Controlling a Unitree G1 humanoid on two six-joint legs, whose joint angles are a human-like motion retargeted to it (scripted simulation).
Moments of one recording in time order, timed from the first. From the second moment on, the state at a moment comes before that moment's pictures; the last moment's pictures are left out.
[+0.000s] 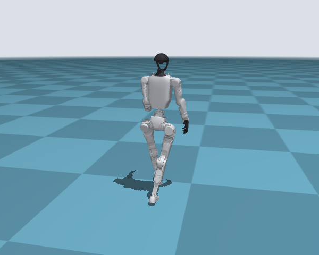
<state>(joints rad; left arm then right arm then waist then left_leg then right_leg) 0.18 -0.15 0.26 0.37 0.36 -0.72 0.10 -0.20 -0.16 -0.43 1.41 -0.74 -0.39 0.11 -0.10 -0.04 -0.15 -0.49 -0.08 0.47 0.05 -0.09 0.24 0.06 0.12 0.04 0.08 -0.10 -0.17</state>
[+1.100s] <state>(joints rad) 0.19 -0.19 0.18 0.41 0.36 -0.74 0.03 0.05 -0.15 -0.39 1.49 -0.80 -0.36 -0.05 -0.02 0.02 -0.18 -0.46 0.15 0.54 0.53 -0.14 0.02 -0.06 -0.13 -0.34 0.04 -0.09 0.01</state>
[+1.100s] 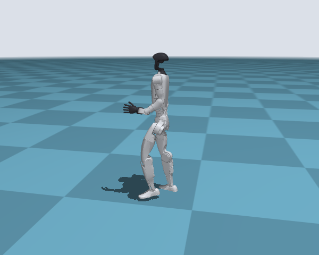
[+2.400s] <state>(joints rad) 0.18 -0.15 0.15 0.40 0.41 -0.73 0.10 -0.05 -0.13 -0.48 1.43 -0.73 -0.22 0.13 -0.17 -0.01 -0.18 -0.46 0.01 0.21 0.76 0.10 0.02 -0.12 0.06 0.10 0.04 -0.05 -0.16</state>
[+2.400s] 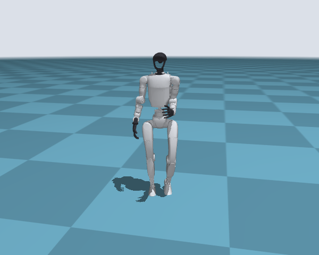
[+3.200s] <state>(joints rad) 0.07 -0.07 0.16 0.39 0.37 -0.73 0.09 0.40 -0.10 -0.48 1.70 -0.87 -0.16 -0.01 -0.27 0.02 -0.10 0.03 -0.10 0.13 0.06 -0.22 0.14 -0.44 0.02 0.05 0.08 0.08 0.05</state>
